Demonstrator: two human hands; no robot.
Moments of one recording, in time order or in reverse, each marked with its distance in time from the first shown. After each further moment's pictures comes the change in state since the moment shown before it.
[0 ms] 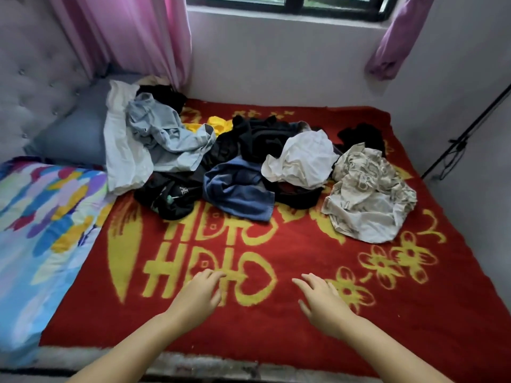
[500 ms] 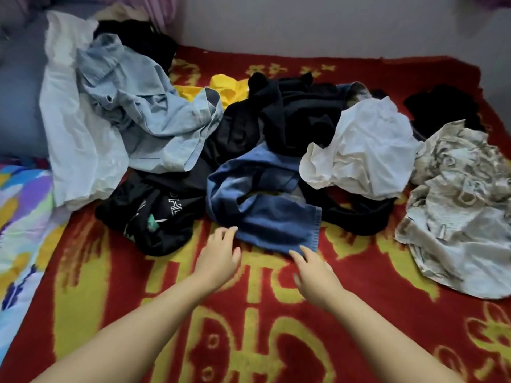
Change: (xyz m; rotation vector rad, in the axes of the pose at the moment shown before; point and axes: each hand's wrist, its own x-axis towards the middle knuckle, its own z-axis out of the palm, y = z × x) left_hand 0.343 -0.161 0.020 -0.043 0.089 -0.195; right_hand 0.371 -0.021 -0.001 0.032 -0.040 0.052
